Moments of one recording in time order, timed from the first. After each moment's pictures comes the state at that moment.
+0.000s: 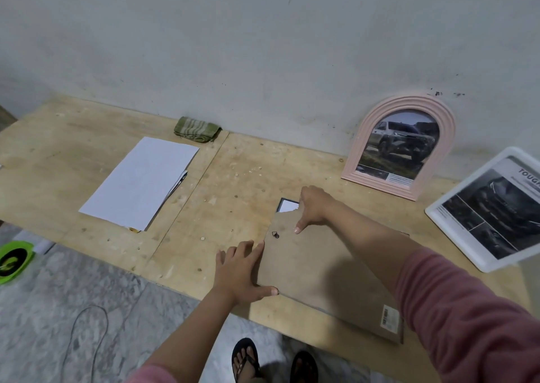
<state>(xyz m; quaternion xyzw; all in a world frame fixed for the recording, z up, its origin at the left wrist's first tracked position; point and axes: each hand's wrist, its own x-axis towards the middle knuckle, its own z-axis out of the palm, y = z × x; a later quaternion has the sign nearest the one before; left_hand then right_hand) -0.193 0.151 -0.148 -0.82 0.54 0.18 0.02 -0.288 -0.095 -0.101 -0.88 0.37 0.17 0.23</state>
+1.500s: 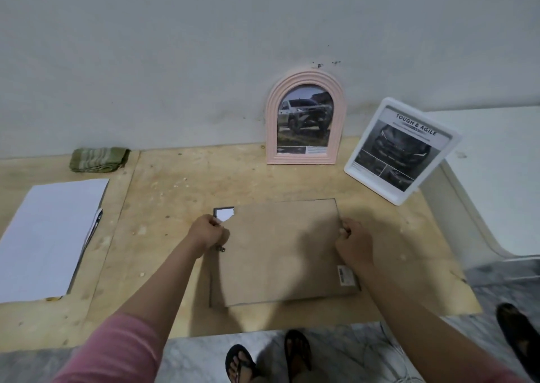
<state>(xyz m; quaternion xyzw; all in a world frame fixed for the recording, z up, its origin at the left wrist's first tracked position) -0.186 0.019 -0.130 -0.83 0.33 0.40 -0.21 -0.506 -0.018 -0.163 -0.60 0.70 -0.26 0.27</state>
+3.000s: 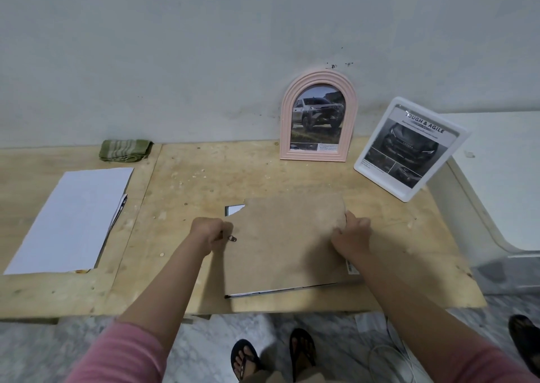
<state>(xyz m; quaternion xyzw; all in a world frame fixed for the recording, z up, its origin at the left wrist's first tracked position) -0.182 0.061 -0.098 -0.79 0.11 0.50 -0.33 -0.483 -0.003 -0.145 -0.60 0.73 -0.15 0.29</state>
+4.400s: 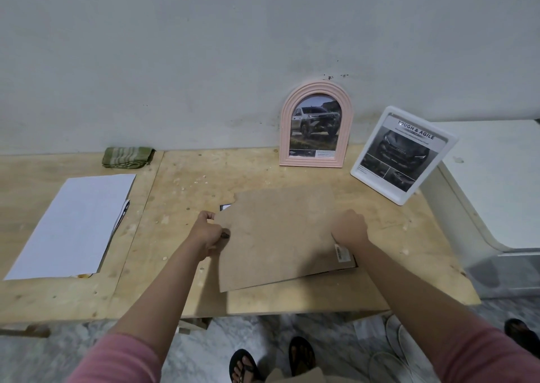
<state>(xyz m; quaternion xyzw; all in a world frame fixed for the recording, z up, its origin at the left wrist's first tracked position) -0.178 0.072 -0.085 -0.79 0.18 0.49 -0.31 -0.479 -0.017 -0.121 -0.57 0.74 -0.14 0.34</state>
